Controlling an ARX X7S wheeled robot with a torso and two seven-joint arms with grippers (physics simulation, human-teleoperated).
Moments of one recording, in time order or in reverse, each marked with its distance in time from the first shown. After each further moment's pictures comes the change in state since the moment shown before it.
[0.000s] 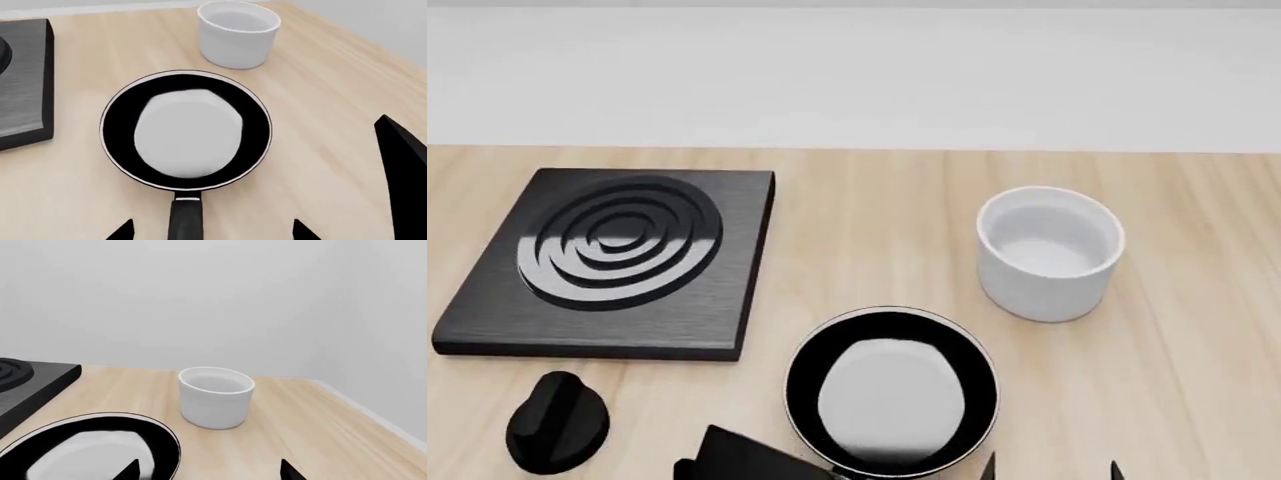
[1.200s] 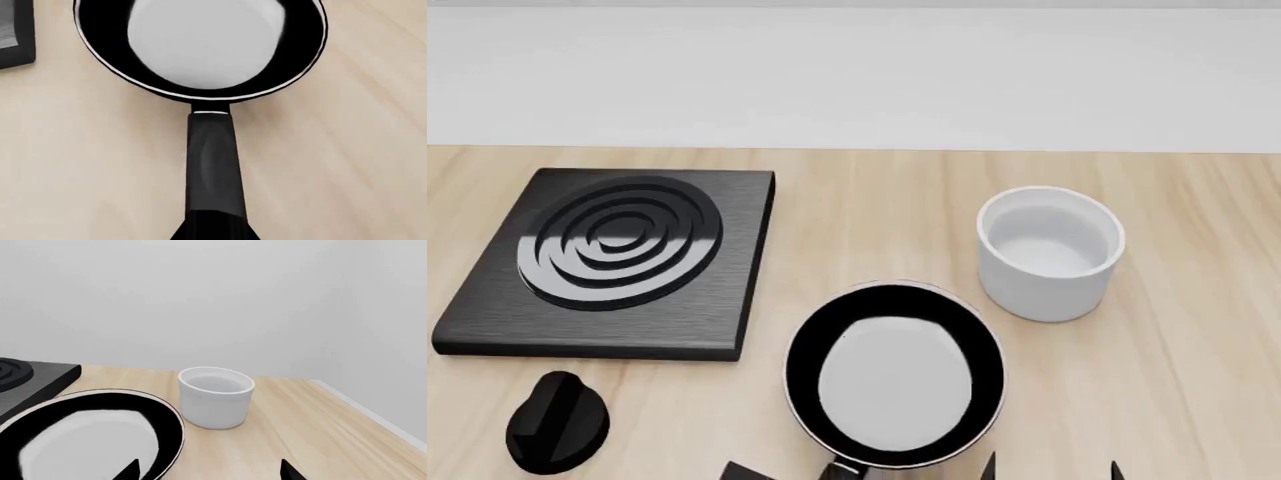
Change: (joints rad) left arm -0.034 -0.034 0.069 -0.186 -0.079 -0.009 -0.045; right arm 0.000 0.000 0.000 -0.001 0.000 0.000 0.000
